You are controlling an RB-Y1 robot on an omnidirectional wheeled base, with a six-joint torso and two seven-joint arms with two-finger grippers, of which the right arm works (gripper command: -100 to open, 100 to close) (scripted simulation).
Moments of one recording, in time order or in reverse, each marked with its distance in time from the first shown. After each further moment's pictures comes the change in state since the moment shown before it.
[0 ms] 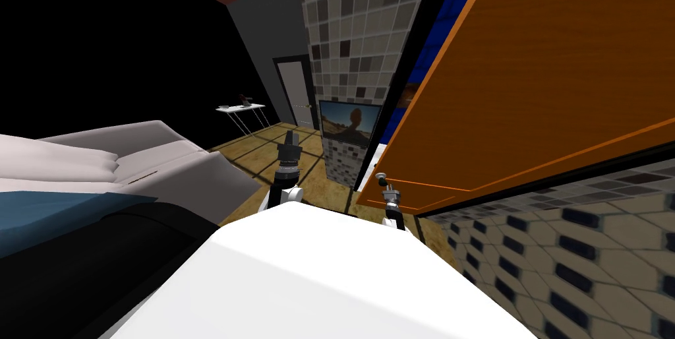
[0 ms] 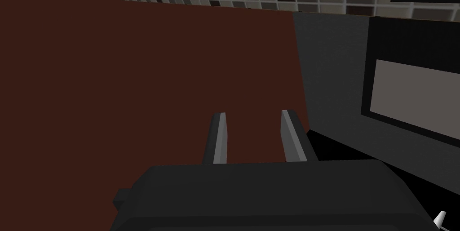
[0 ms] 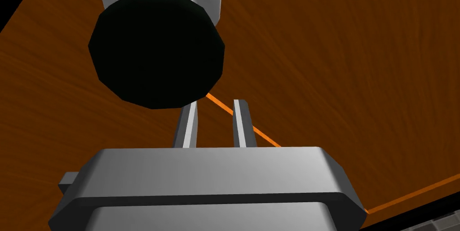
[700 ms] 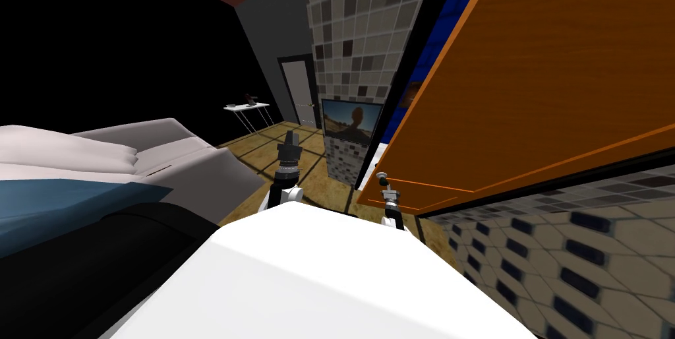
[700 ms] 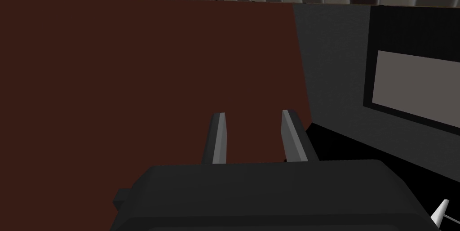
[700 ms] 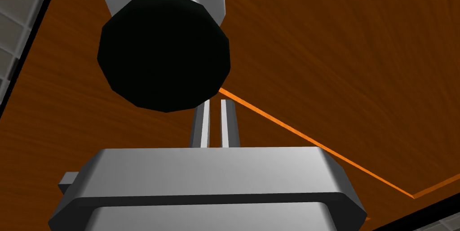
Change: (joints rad) arm -0.028 -0.001 0.032 0.045 -0.046 -0.012 -0.137
